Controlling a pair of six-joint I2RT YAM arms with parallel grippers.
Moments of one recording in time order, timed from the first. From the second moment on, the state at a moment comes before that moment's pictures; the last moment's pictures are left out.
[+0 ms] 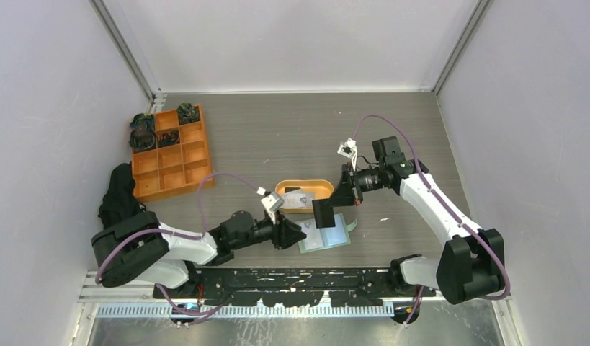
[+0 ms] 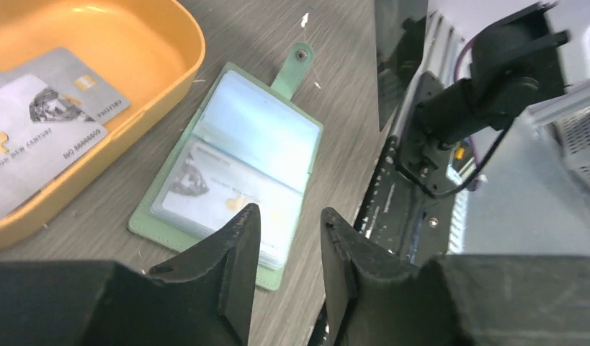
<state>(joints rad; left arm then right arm) -1.04 1.37 0.19 1.07 0.15 -0.54 0.25 1.26 0.89 -0.68 -1.23 -0.28</state>
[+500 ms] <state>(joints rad) -1.04 1.52 0.58 0.42 0.09 -0.16 0.19 1.24 0.89 -0.67 -1.16 -0.26</state>
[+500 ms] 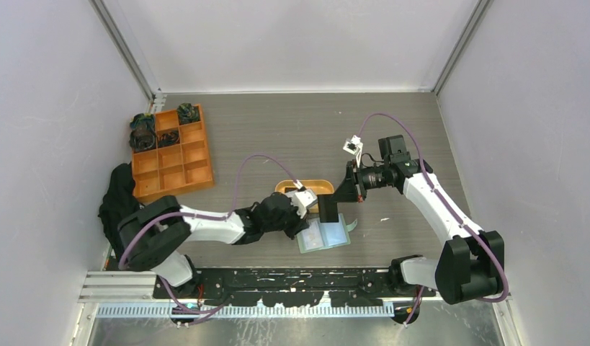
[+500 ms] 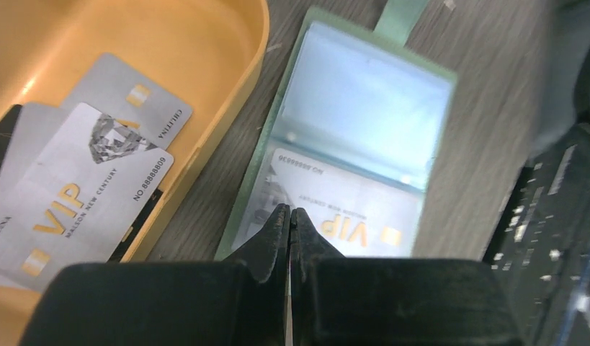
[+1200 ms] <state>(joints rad) -0.79 1.85 0.85 0.45 0.10 -0.26 0.17 1.26 0.85 -0.56 -1.09 -0.18</state>
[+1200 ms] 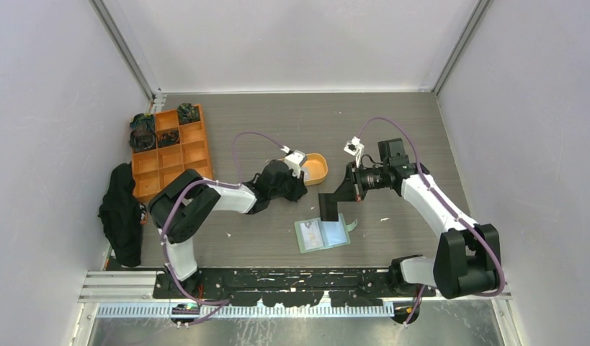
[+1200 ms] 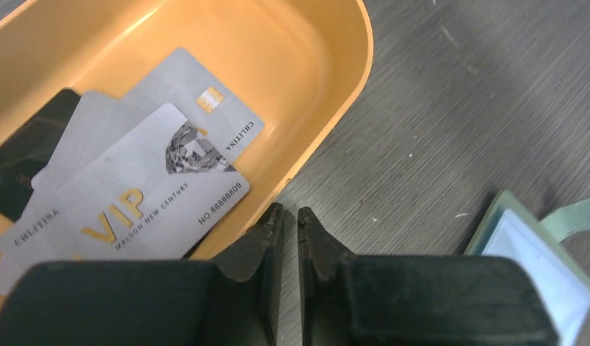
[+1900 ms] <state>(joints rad) -0.88 1.37 0.22 0.79 0.13 -0.84 0.13 1.28 0.59 -0.19 -0.98 0.42</state>
